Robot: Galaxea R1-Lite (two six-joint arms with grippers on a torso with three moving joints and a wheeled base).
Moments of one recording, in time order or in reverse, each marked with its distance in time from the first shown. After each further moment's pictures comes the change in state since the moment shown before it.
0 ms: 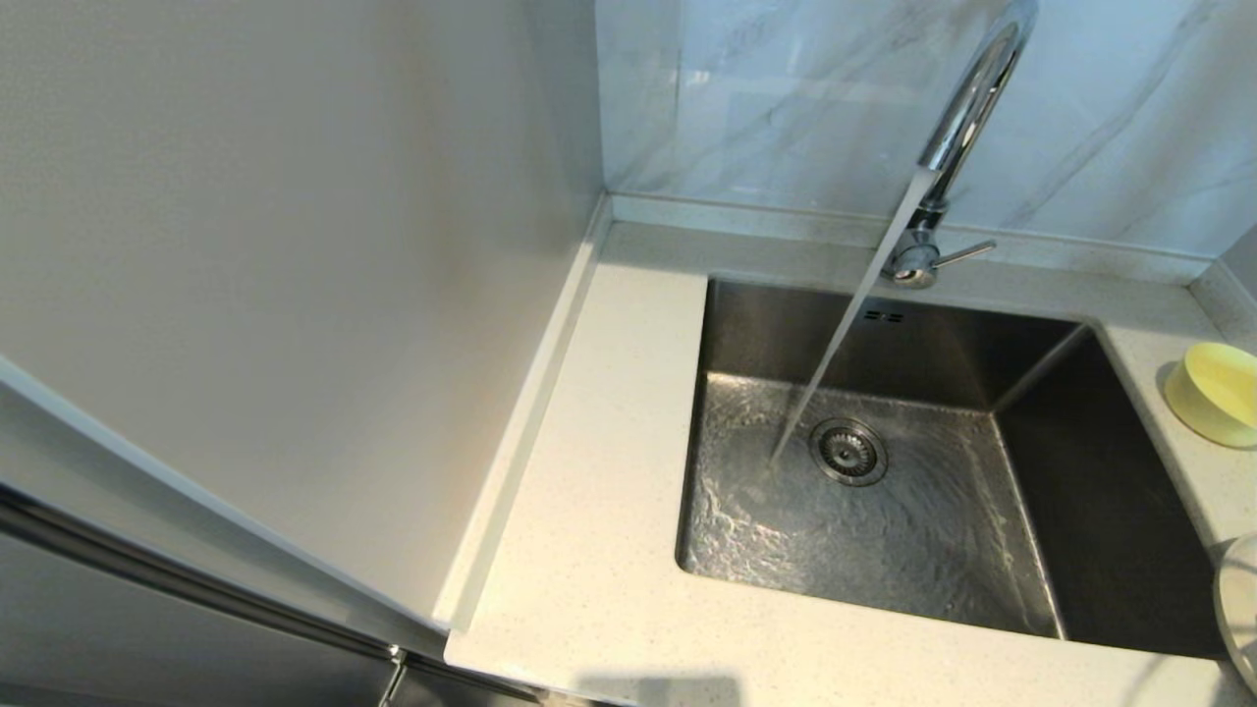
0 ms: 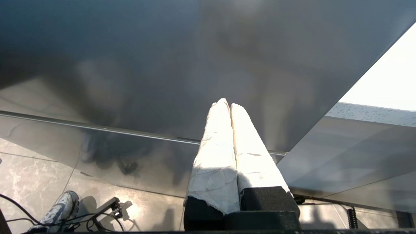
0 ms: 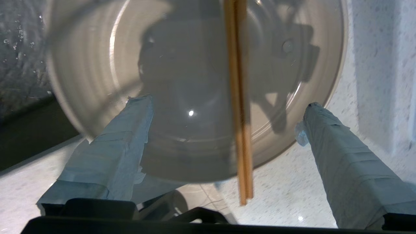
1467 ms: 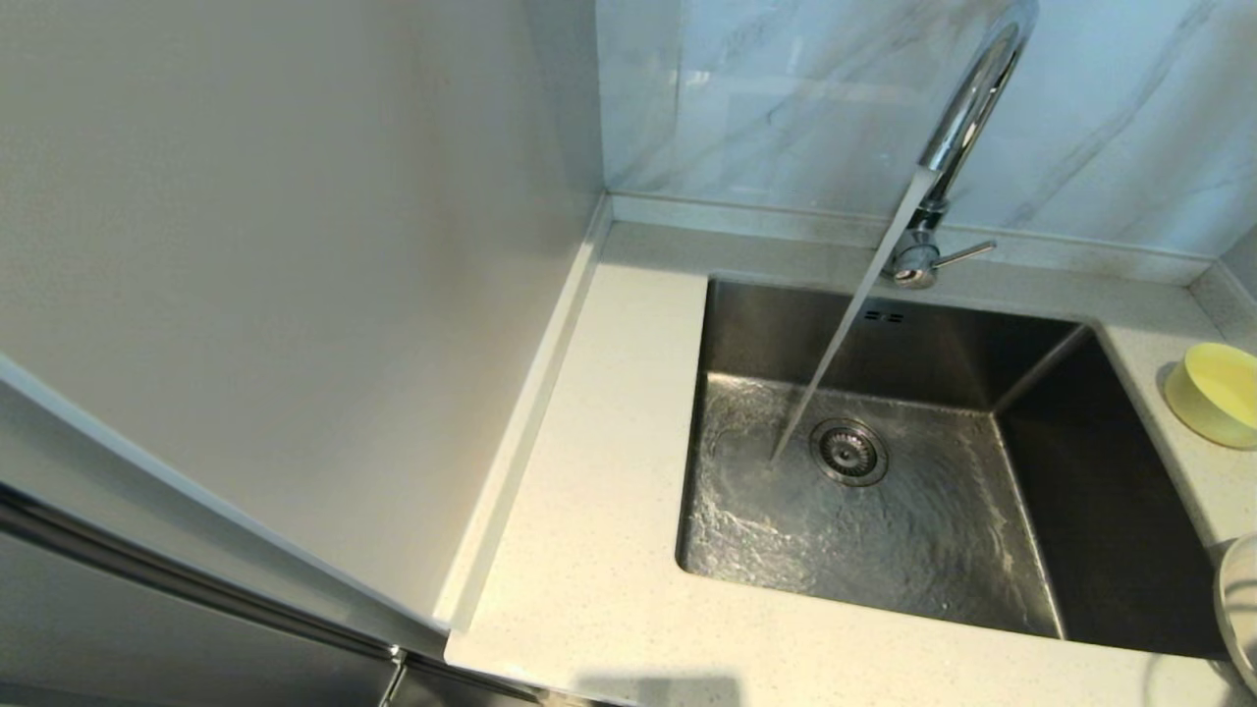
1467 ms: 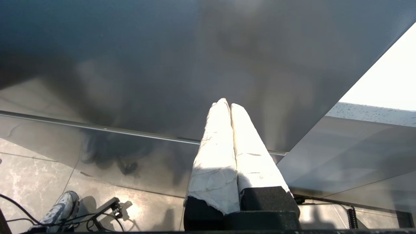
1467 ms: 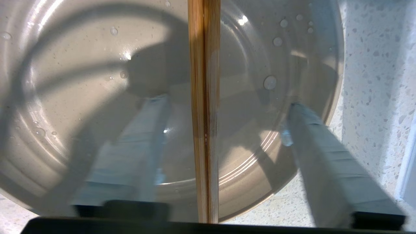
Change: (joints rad) left arm 0.000 0.000 0.000 0.000 -0.001 0.000; right arm -0.044 0.096 0.130 -0.261 0.017 -0.150
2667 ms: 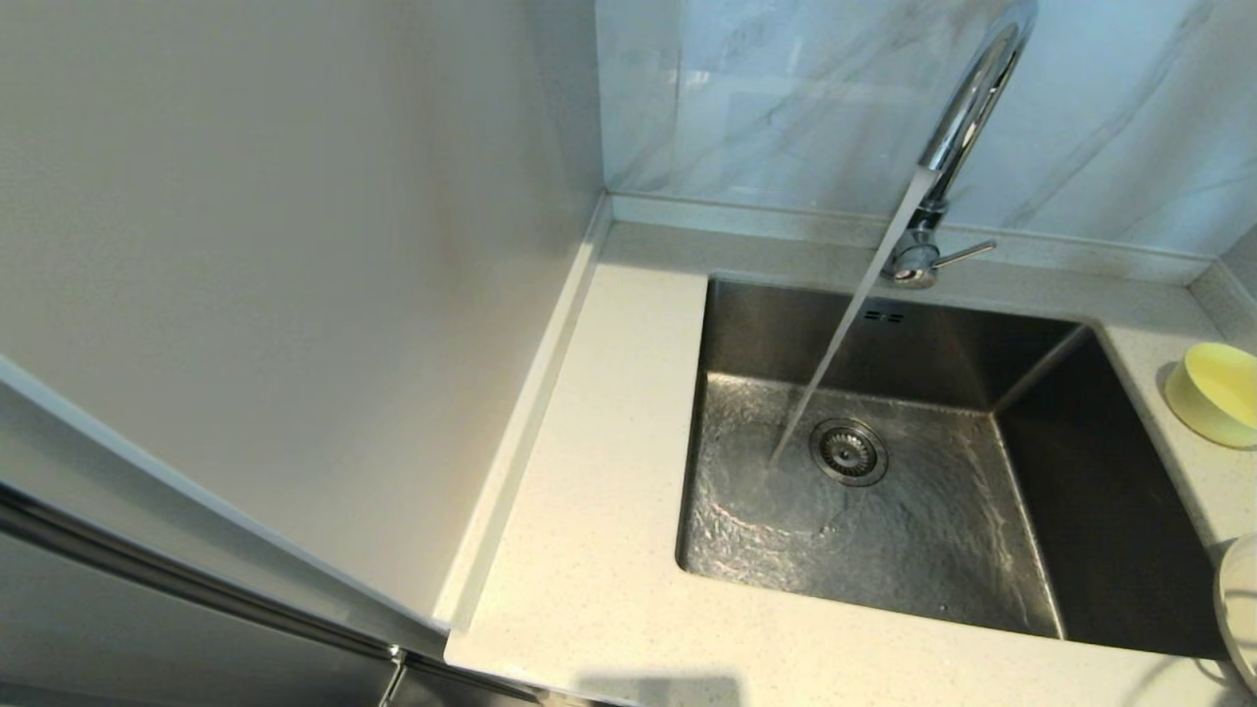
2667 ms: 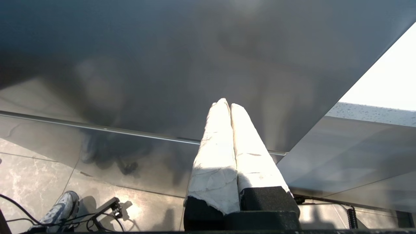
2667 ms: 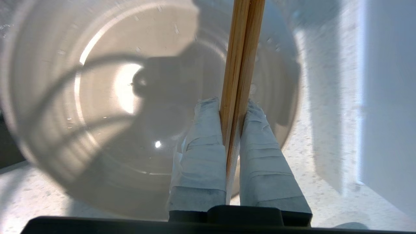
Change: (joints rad) left arm 0.000 0.000 0.000 0.000 0.001 0.000; right arm -0.001 -0.147 -0.005 0.001 0.000 0.004
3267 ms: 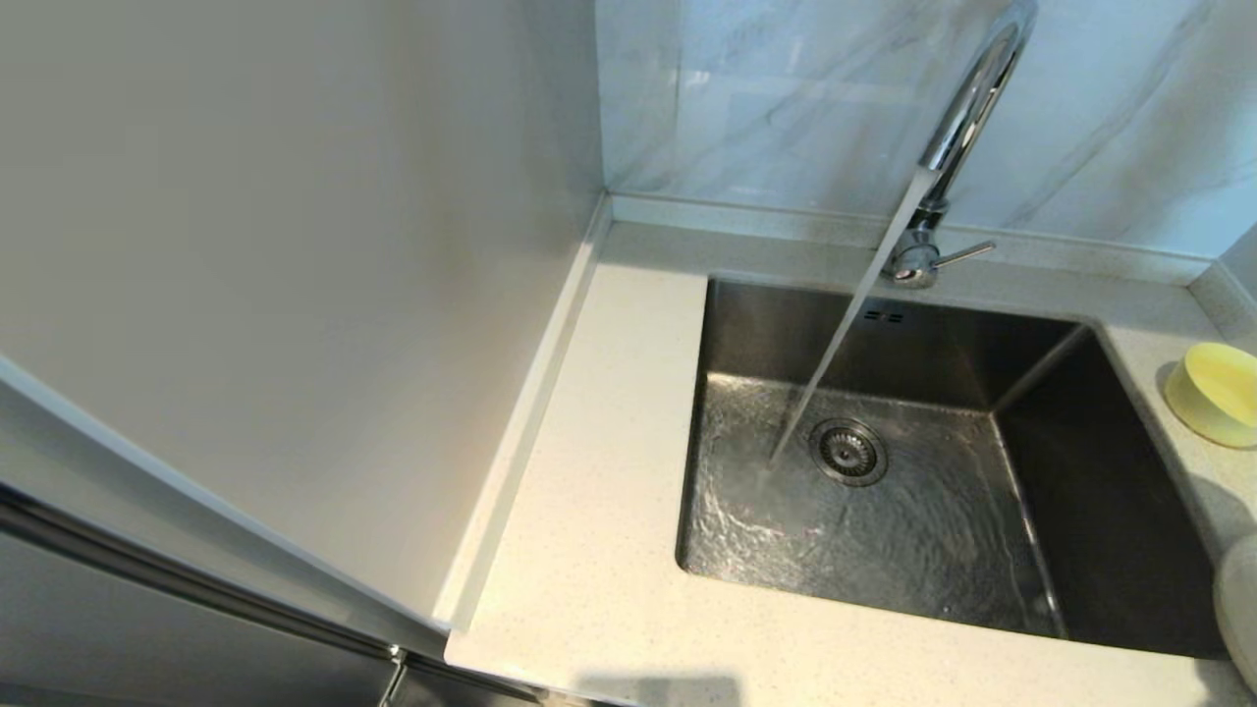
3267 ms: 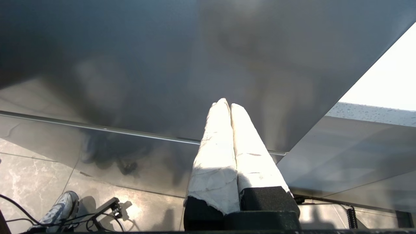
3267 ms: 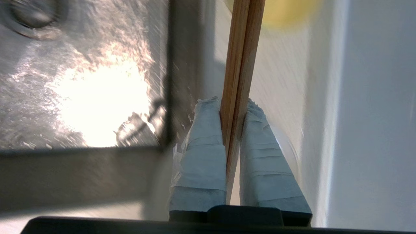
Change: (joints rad) left arm 0.000 0.000 0.000 0.000 -0.001 0.000; right arm 0.509 -0.149 -0.166 -0.072 -0.203 0.042
